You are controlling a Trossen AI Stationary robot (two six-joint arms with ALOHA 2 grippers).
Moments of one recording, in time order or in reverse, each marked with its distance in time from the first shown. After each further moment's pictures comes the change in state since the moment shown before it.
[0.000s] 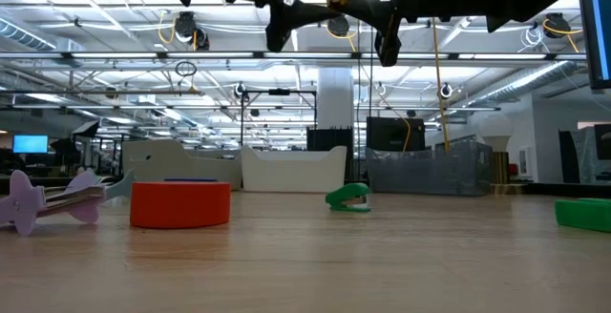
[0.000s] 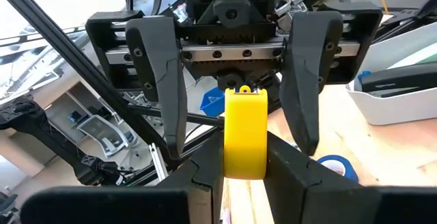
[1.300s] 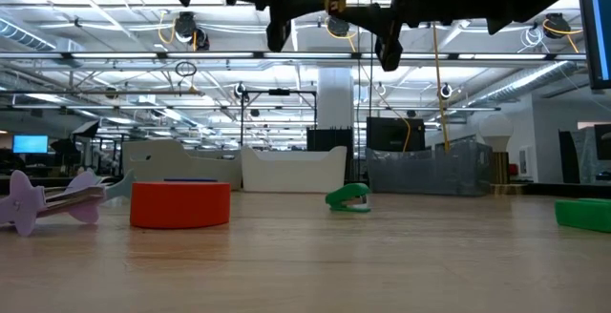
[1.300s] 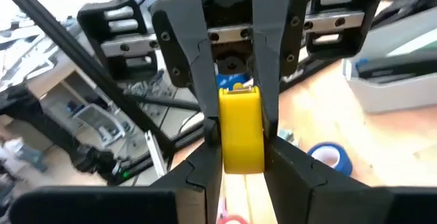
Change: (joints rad) left arm 0.001 0.000 -0.001 -0.022 -0.016 0.092; right arm 0.000 -0.001 0.000 -0.042 -0.027 -0.008
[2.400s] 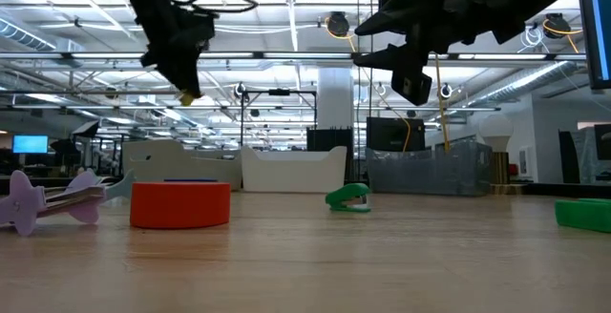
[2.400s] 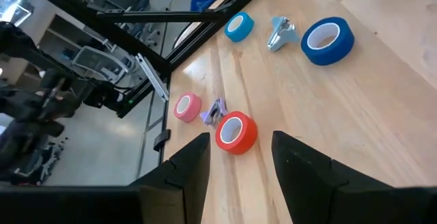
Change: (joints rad) left arm 0.355 -0.311 -0.001 -1.103 -0.455 0.186; right arm -0.008 -0.008 0.001 -0.316 -0.190 0.129
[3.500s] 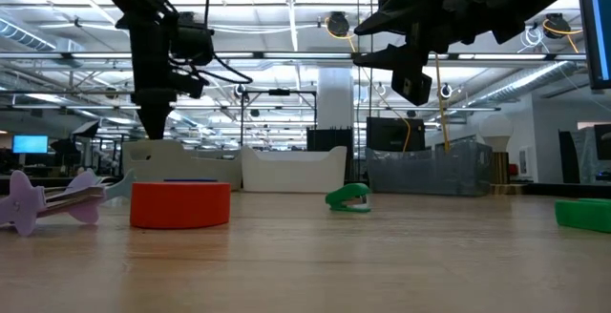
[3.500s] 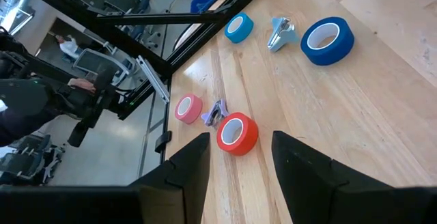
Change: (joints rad) left arm 0.243 0.168 -0.092 -0.084 0.117 0.422; right arm 0.000 0.000 0.000 0.005 0.002 0.010
